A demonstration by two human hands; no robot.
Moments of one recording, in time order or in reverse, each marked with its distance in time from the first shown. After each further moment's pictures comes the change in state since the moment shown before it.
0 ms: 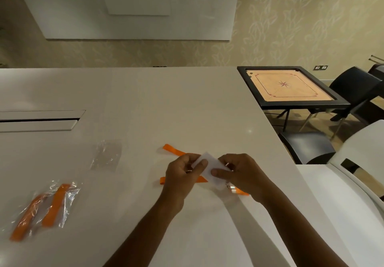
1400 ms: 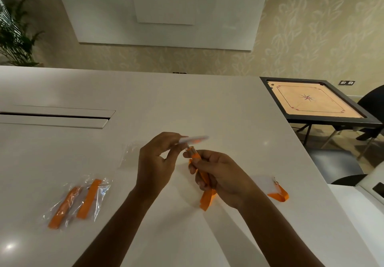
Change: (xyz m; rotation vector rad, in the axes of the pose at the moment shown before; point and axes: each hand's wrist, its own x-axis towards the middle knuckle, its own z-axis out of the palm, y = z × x) left_hand 0.015 0.052 -0.134 0.491 0.296 0.860; right_hand 0.016 -0.121 0.087 0.728 -0.363 0.113
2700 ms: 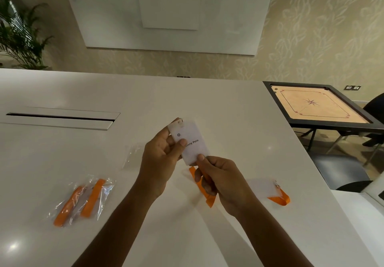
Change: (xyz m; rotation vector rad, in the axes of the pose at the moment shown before) left_hand 0.010 0.024 -0.003 -0.524 -0.055 -0.626; right_hand -0.010 0.010 0.008 -0.086 0.192 -0.098
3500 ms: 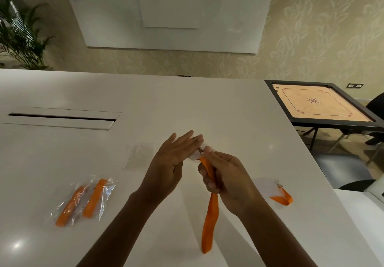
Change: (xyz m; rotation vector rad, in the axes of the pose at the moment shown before) left_hand 0.000 -0.024 -0.010 0.701 -0.278 0.730; right_hand -0.002 -0.011 0.000 0.179 0.004 0.064
